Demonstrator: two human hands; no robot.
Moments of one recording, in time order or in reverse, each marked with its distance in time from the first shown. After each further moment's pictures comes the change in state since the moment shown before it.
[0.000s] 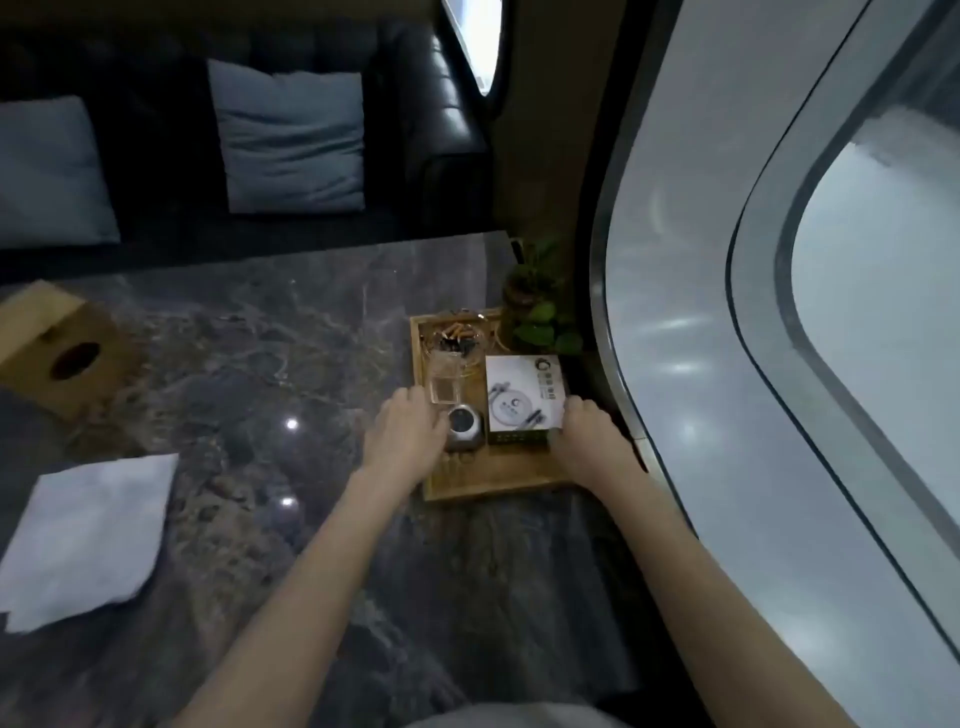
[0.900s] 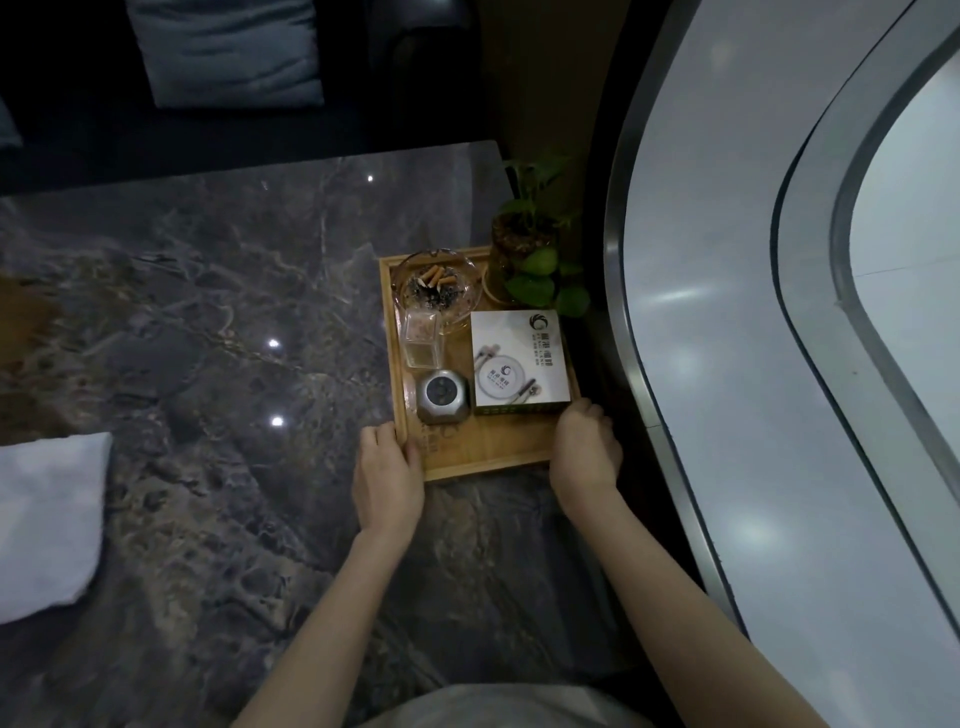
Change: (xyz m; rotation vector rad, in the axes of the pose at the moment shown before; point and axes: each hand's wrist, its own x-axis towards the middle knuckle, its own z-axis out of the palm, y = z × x) left_hand -0.010 -0.030 0.088 -0.199 0.139 -0.254; right_hand 0.028 0.027 0.062 -0.318 0.084 0.277
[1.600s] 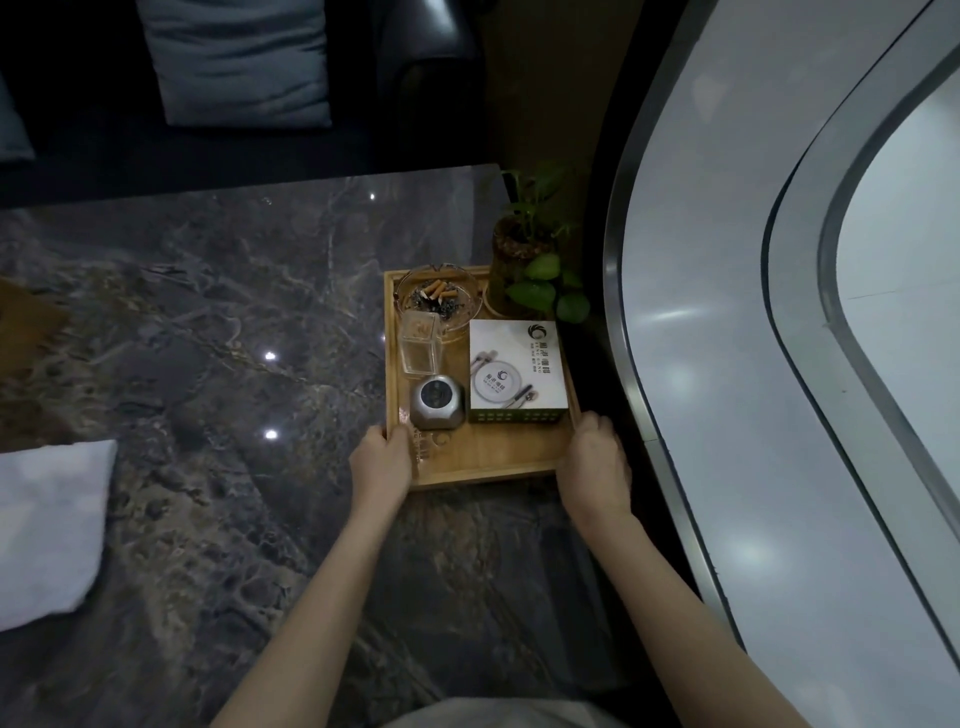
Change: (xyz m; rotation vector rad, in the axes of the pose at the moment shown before) left_hand 0.023 0.019 -0.023 -0.387 -0.136 -0.293; right_hand -0.017 0.010 -0.023 0.220 0.093 -0.070
